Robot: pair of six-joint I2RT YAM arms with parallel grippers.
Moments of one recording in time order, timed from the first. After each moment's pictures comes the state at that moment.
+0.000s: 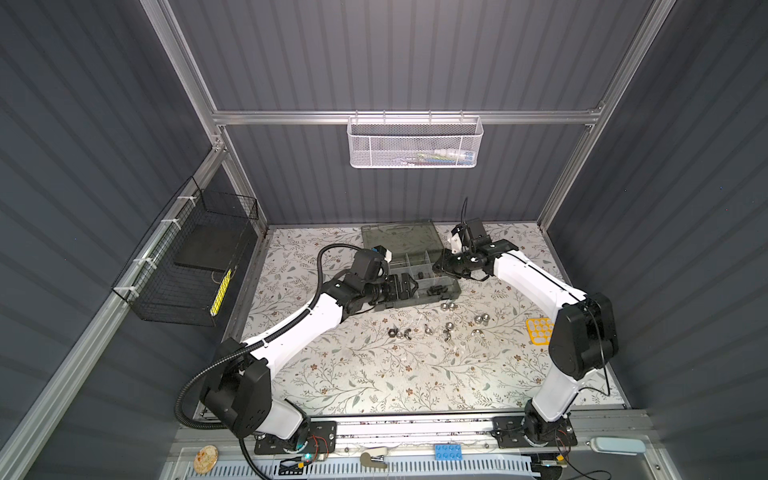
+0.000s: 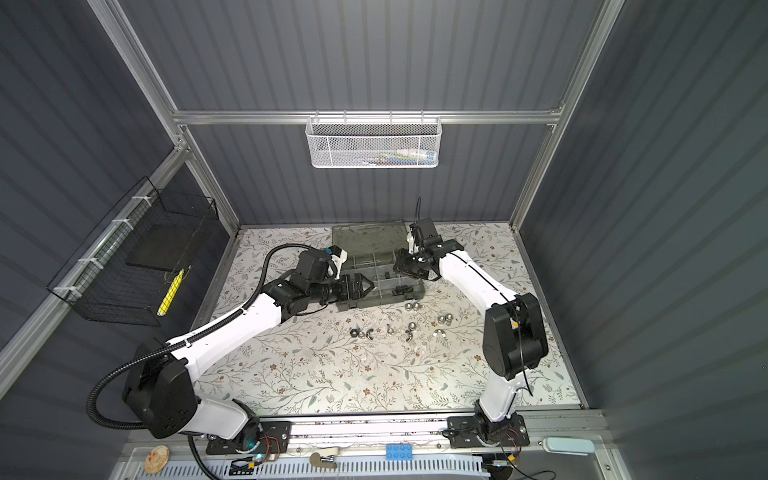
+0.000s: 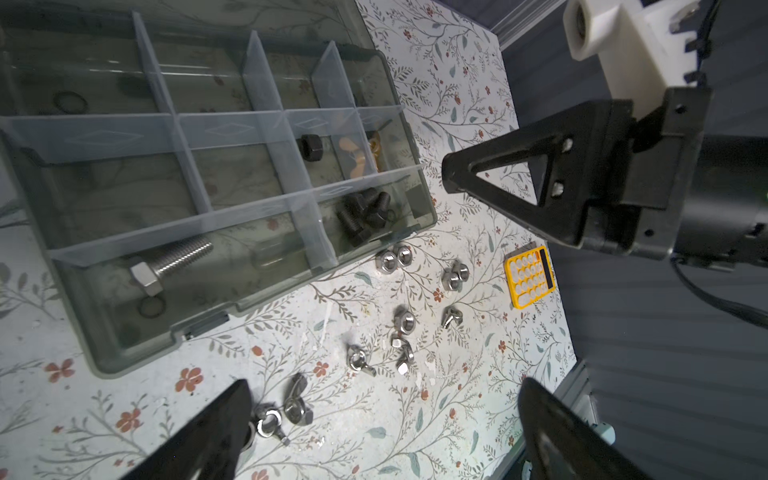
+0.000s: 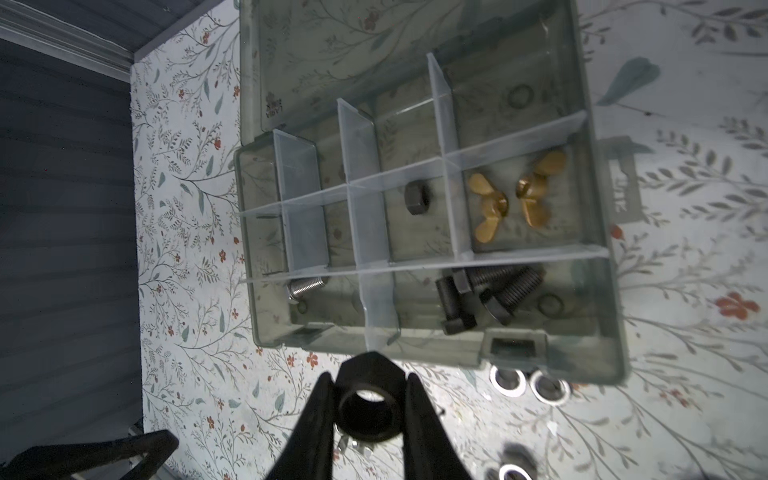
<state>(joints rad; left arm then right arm) -0.64 1.47 1.13 -0.35 0.26 -0.63 0.41 1.81 1.52 -0.63 -0.29 0.57</state>
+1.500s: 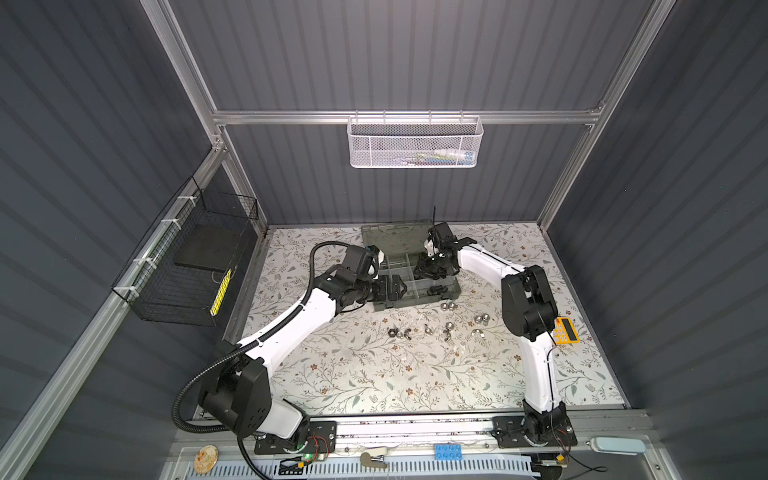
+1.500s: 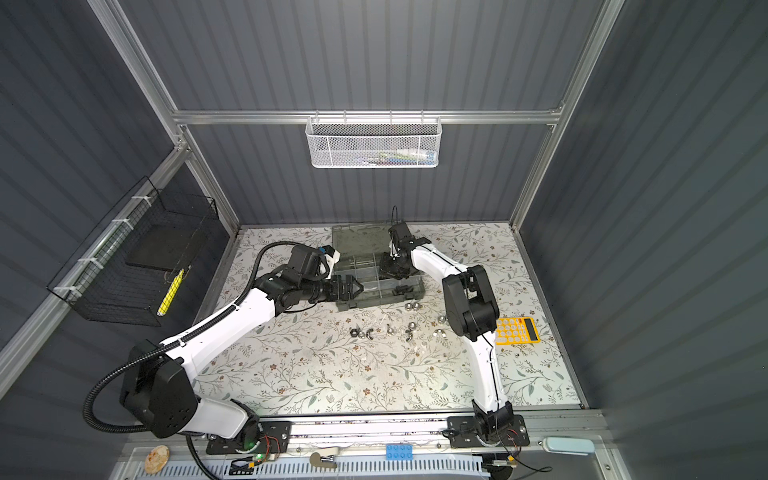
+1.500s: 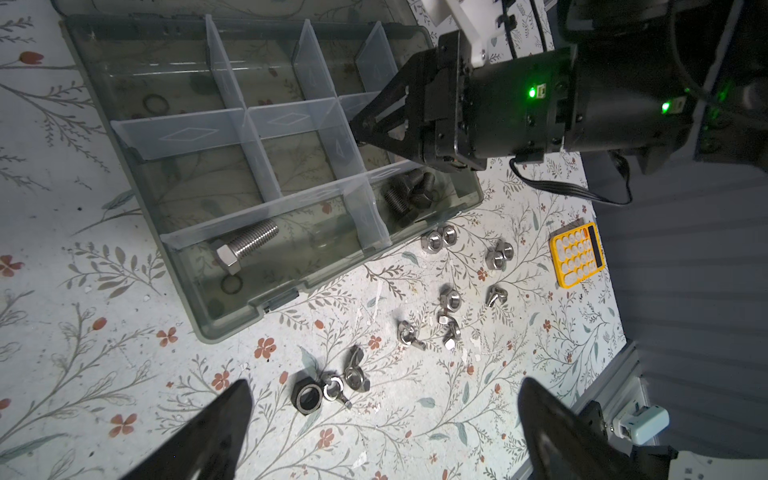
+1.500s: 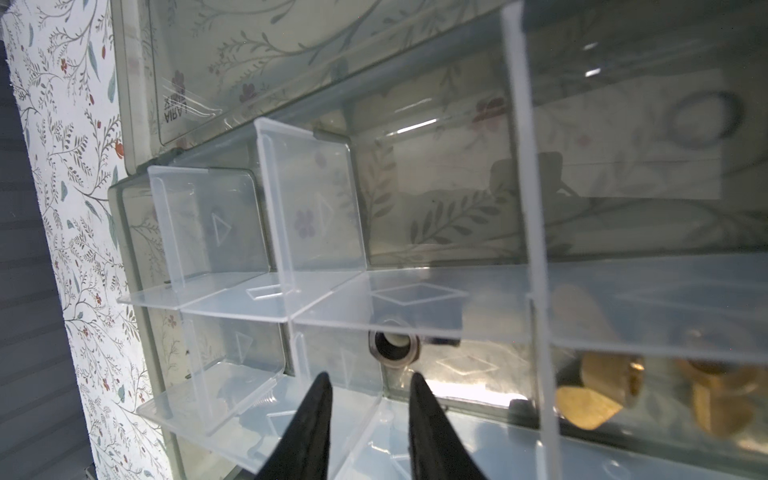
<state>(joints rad) -0.57 1.46 1.17 -0.50 0.27 -0.50 0.44 2.22 1.77 -0.61 -0.30 0.57</state>
